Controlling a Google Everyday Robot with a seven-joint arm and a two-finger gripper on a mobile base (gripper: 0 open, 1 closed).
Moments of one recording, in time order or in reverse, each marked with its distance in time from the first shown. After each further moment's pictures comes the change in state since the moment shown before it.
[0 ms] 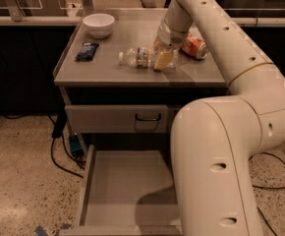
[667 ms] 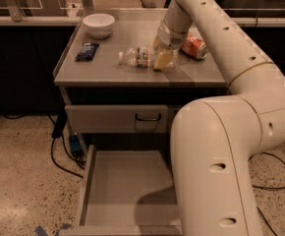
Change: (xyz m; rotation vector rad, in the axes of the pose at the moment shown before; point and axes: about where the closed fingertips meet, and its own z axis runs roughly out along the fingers) arm 0.001 -0.002 0.002 0.007 0.003 -0.006
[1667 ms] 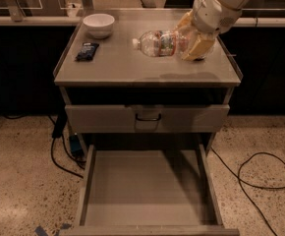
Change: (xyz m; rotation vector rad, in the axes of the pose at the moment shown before) arm -0.015 0.118 -0.157 0.084 -0.039 -0.178
